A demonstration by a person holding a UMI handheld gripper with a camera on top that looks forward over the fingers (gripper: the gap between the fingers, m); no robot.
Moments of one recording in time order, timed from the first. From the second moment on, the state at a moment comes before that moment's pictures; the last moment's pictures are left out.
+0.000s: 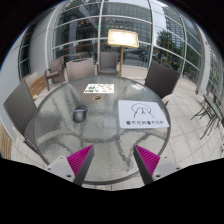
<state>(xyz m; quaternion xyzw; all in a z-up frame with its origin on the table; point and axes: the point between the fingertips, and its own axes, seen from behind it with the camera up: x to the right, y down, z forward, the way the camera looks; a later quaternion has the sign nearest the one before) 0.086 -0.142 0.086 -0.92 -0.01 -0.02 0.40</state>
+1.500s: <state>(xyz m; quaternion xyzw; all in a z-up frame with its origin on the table) 0.082 0.147 0.215 -0.88 -0.06 0.01 0.48</state>
